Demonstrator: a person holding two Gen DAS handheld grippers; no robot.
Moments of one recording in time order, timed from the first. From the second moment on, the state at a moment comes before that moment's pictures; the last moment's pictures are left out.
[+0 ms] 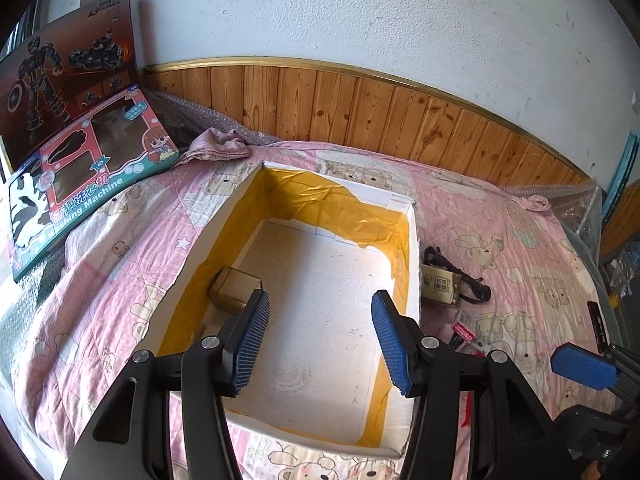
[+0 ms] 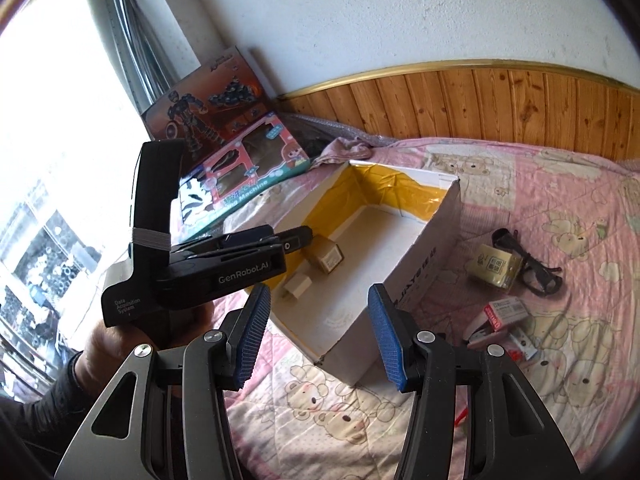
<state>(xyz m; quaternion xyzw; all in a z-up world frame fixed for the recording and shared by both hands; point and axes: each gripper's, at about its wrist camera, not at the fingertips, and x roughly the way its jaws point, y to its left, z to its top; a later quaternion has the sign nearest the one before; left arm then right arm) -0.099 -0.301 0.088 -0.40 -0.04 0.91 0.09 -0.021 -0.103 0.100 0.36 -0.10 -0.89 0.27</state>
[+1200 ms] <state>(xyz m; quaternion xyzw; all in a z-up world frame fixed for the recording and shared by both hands) -0.062 -0.152 -0.045 -0.51 0.06 0.84 0.17 -0.078 0.004 -0.092 0.57 -0.12 -0.81 0.06</state>
